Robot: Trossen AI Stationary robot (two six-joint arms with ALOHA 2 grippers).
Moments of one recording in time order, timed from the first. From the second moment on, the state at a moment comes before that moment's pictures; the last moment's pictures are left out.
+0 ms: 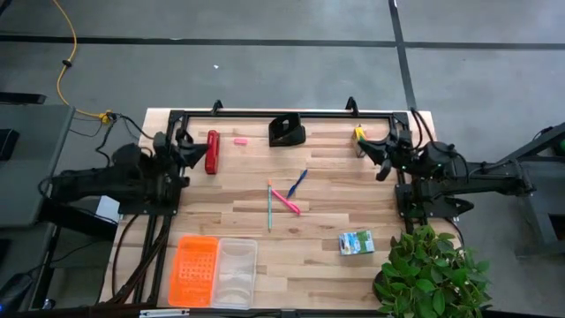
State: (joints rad) left arm 0.22 0.28 0.36 0.20 -0.16 -0.28; right arm -0.04 0.47 0.48 0.09 0.36 0.34
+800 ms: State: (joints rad) left arm 0.22 0.51 0.70 -0.11 -0.24 -0.24; right arm -0.08 0.72 0.65 -0.15 0.57 0.45
